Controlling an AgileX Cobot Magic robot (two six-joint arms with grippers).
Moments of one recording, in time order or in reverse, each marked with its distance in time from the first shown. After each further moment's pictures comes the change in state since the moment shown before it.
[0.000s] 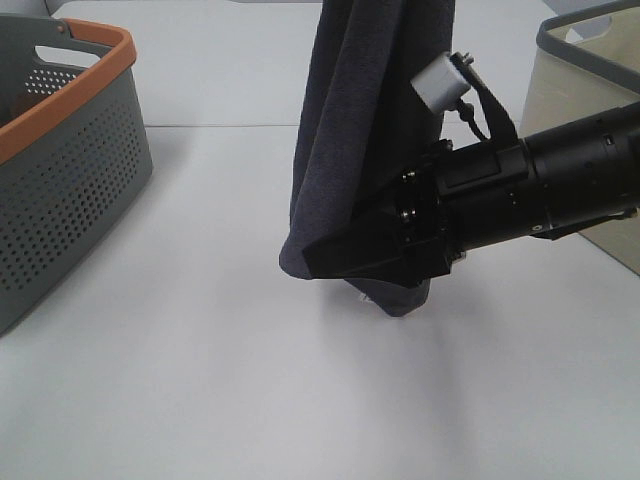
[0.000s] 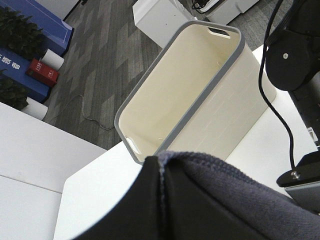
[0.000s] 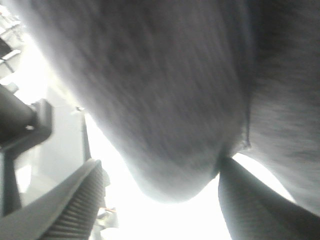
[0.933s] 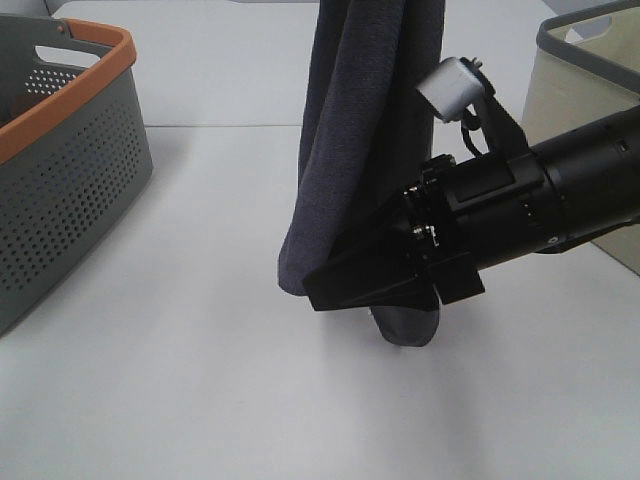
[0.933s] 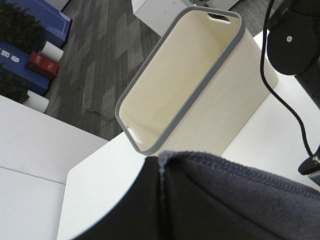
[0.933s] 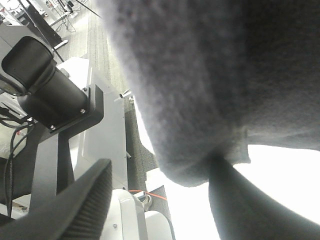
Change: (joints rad) left arm 0.000 0.000 0.000 0.048 0.000 -0.005; right arm 0.000 -0.001 0.000 -0.079 0.140 0.075
